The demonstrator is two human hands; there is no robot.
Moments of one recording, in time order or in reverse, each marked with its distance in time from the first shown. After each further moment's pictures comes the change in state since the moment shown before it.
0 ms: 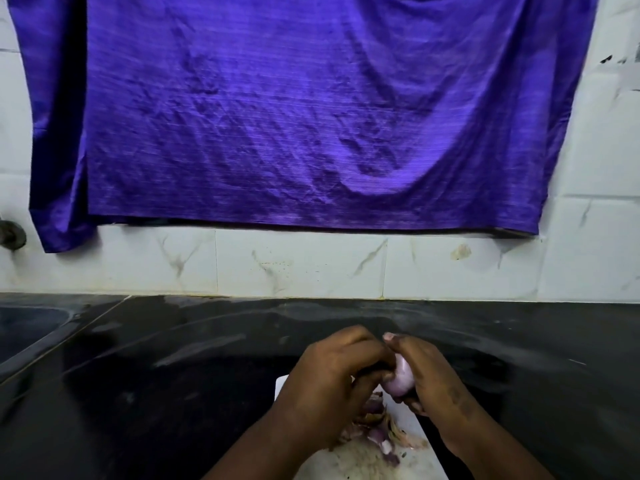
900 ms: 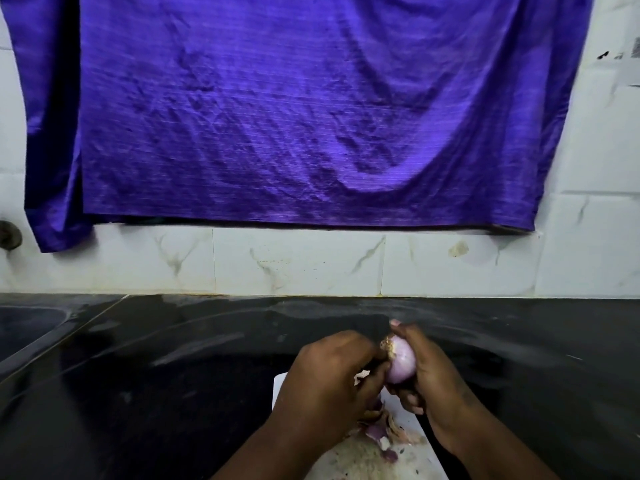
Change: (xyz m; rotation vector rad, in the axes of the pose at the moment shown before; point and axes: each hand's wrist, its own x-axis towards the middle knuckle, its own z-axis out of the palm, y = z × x) left_hand -0.004 0.011 0.001 0.189 0.079 -0.029; right_hand -0.006 0.024 0.006 0.505 0.173 -0.193
